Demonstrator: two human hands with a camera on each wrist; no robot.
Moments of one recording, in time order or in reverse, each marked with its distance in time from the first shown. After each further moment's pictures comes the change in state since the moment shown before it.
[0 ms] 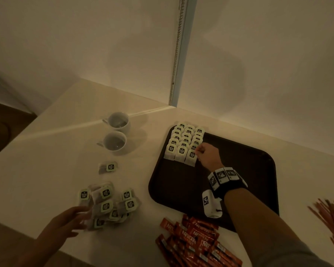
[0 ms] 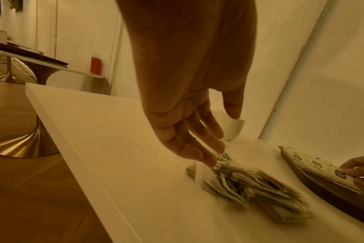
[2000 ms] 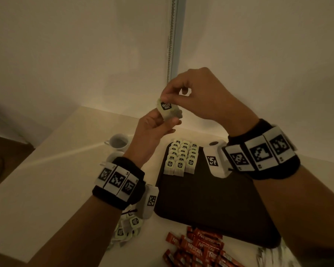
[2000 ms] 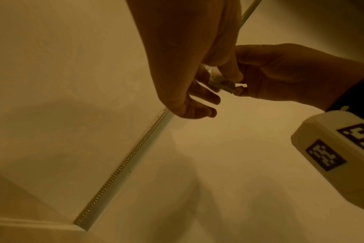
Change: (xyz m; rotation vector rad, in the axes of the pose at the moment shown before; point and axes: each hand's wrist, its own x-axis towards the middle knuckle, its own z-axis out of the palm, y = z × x) left_hand -0.021 0.279 0.124 -0.509 -0.441 0.953; right_hand -0.100 -0.247 -0.163 -0.165 0.105 -0.926
